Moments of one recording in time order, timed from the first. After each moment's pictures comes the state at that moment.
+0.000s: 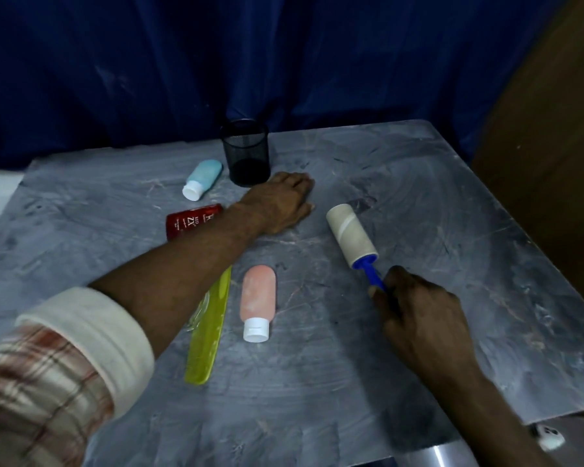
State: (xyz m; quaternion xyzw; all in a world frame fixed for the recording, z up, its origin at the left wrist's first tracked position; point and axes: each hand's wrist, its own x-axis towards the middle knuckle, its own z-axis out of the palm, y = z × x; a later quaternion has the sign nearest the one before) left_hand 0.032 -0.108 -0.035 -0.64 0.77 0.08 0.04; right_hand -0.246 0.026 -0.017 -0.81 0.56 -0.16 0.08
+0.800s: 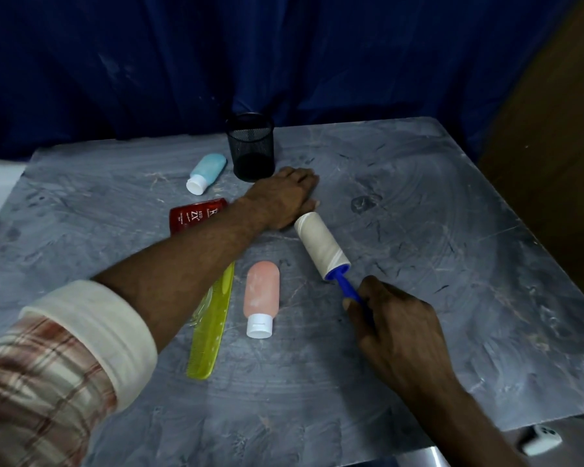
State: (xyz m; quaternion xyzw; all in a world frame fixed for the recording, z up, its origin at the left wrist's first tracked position) left_hand 0.035 -0.112 -0.038 -0.63 0.78 0.06 0.04; right_hand -0.219 0.047 -0.019 -0.83 0.52 -0.16 0.11
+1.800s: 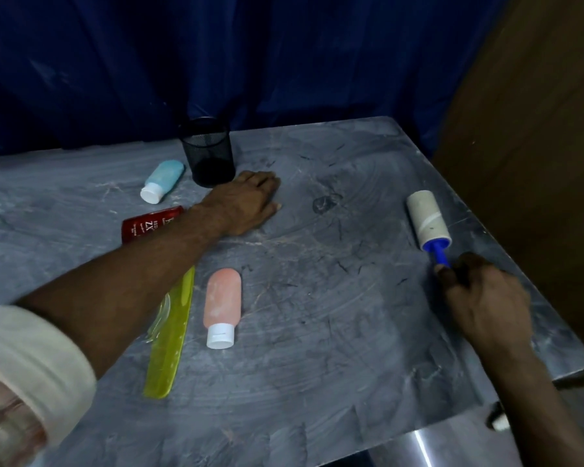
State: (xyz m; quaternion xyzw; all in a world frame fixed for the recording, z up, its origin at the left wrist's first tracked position) left_hand 0.033 -0.110 -0.037 -0.63 0.77 0.07 0.05; right_hand -0.351 -0.014 -0.021 -0.69 0.70 -0.19 0.06
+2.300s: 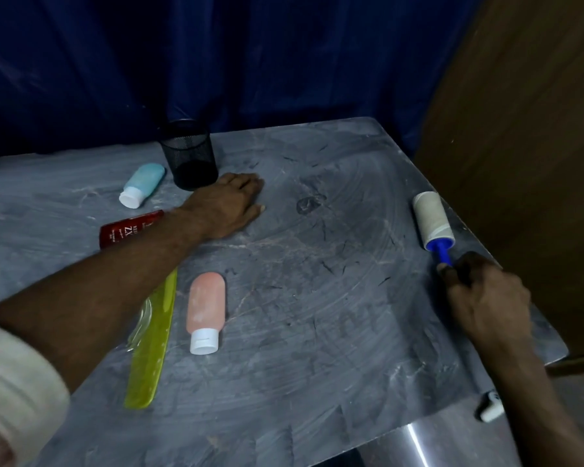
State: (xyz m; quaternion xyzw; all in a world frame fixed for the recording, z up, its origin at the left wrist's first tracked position) left_hand 0.036 -0.112 -0.042 -0.63 0.77 0.06 0.05; right_hand -0.369 -0.012 -0.016 -0.66 0.72 -0.17 0.10
